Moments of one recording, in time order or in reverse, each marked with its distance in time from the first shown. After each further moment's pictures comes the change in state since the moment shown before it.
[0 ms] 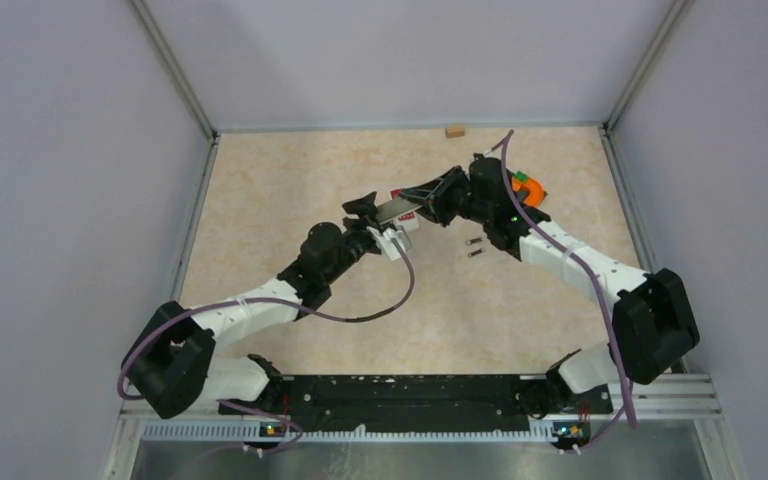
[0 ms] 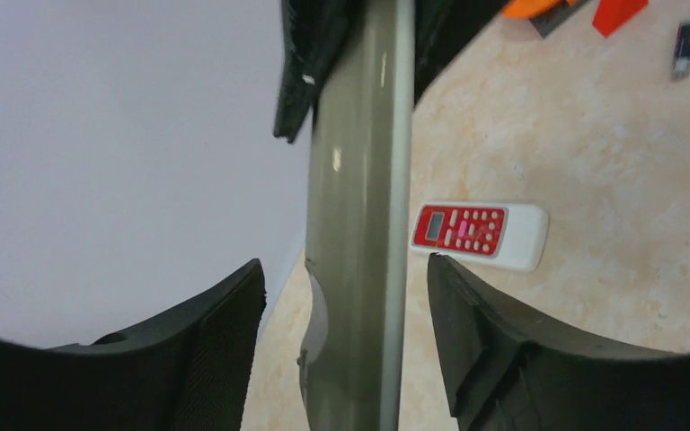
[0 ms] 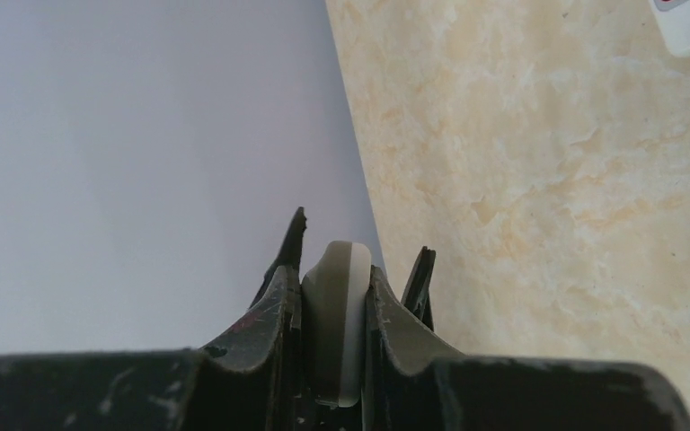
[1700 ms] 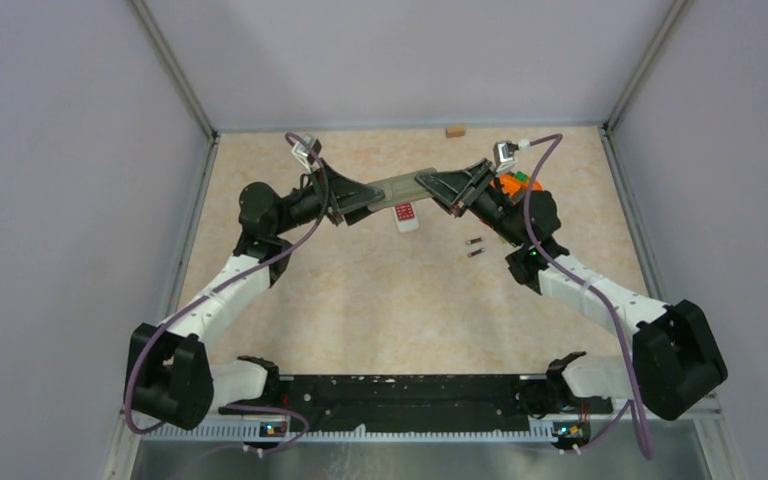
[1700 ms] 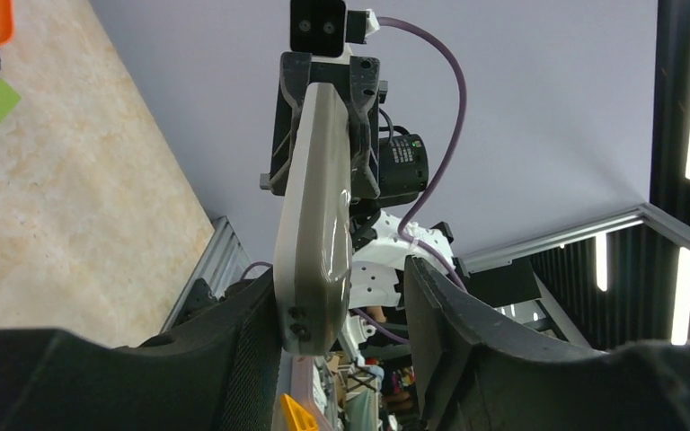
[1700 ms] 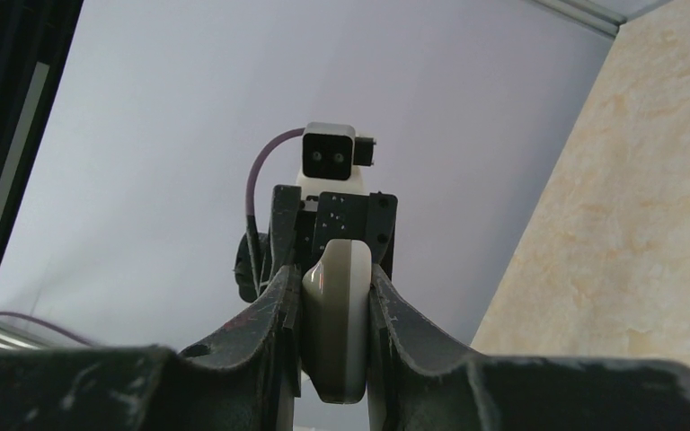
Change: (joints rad) left arm 0.389 -0.060 0.193 0.129 0.850 -2.424; right arm -0.039 -0.193 -0.304 0.797 -0.092 -0.066
